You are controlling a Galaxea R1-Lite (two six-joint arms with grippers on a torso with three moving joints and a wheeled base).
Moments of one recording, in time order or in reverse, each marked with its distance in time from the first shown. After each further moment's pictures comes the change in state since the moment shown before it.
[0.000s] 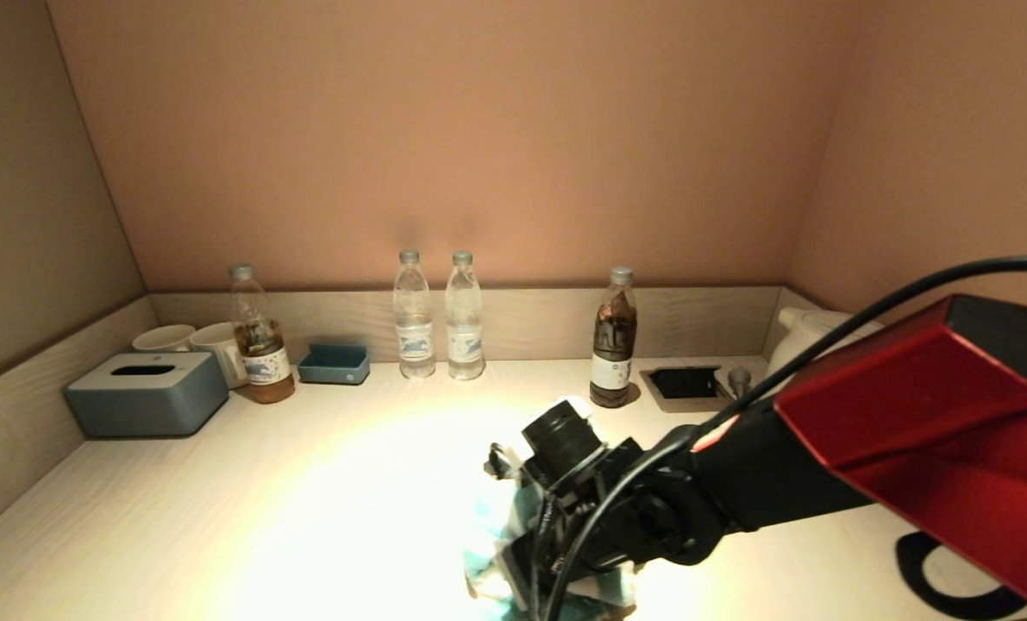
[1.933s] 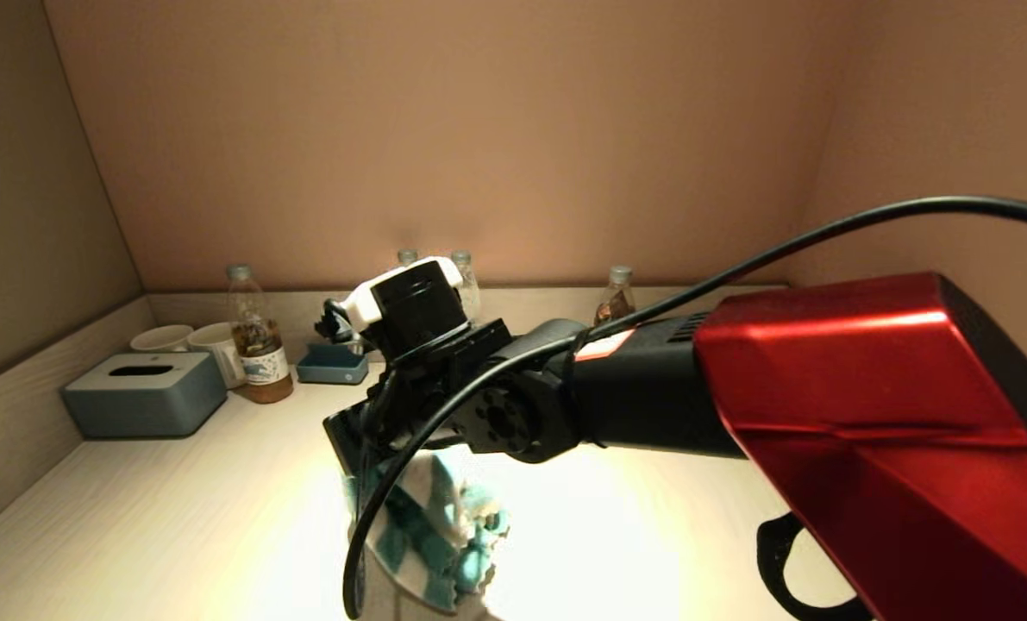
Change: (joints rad) left arm 0.001 0.000 0.000 0.000 0.000 0.000; right arm 0.183 0.162 -0.739 0.068 -0.008 -0.058
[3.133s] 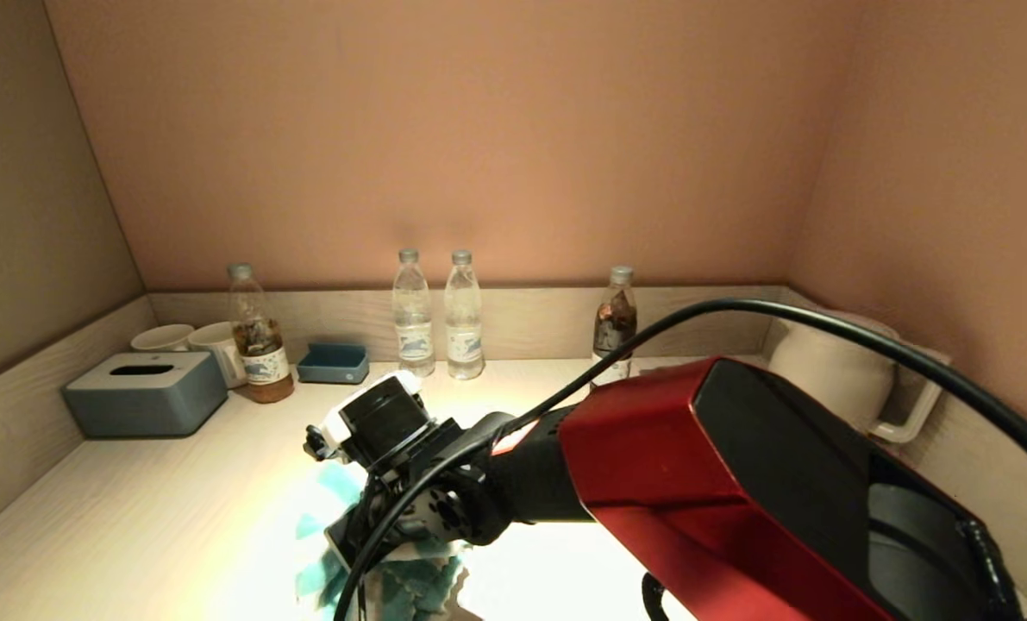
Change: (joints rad) left arm -0.001 0.000 0.000 0.000 0.000 0.000; right arm 0.046 0.148 0.072 0.008 -0.028 -0.031
